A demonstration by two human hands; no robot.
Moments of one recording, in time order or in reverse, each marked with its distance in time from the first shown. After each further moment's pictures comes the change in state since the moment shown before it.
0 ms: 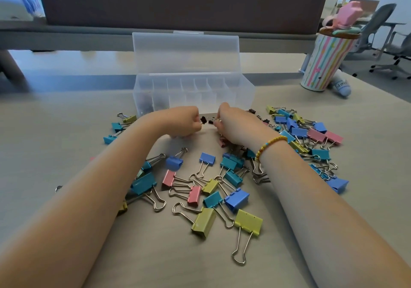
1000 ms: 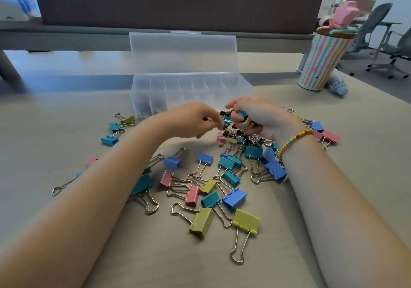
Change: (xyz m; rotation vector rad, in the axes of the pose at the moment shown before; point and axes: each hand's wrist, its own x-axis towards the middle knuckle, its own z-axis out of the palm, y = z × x) left_hand -0.006 0.017 0.003 -0.130 0.043 0.261; right_hand -0.009 0.036 -0.024 1.178 -0.196 0.213
